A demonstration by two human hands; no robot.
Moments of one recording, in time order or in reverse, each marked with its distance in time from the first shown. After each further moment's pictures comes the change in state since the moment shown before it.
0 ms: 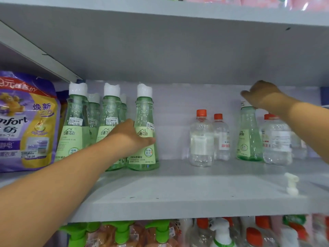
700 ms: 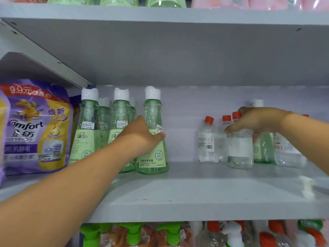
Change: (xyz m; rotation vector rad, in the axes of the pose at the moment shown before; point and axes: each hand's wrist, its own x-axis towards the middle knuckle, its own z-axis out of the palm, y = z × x) left_hand 0.005 0.008 -0.004 0.046 0.053 0.027; right_hand -0.045 -0.019 0.036 0.109 -0.534 -0.003
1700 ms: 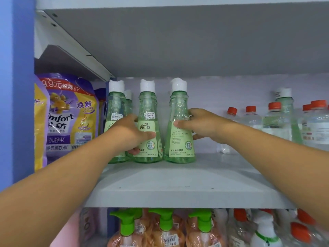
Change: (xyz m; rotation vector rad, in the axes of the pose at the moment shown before) left_hand -0.007 -0.079 -0.047 -0.216 -0.072 -0.146; right_hand -0.041 -0.146 0.127 0.556 -0.188 -0.442
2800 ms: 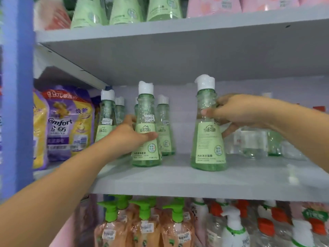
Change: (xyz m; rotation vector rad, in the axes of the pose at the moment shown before) left_hand -0.042 0.037 0.027 -0.046 0.038 0.103; right_hand -0.097 -0.012 -0.122 -0.133 0.025 0.051
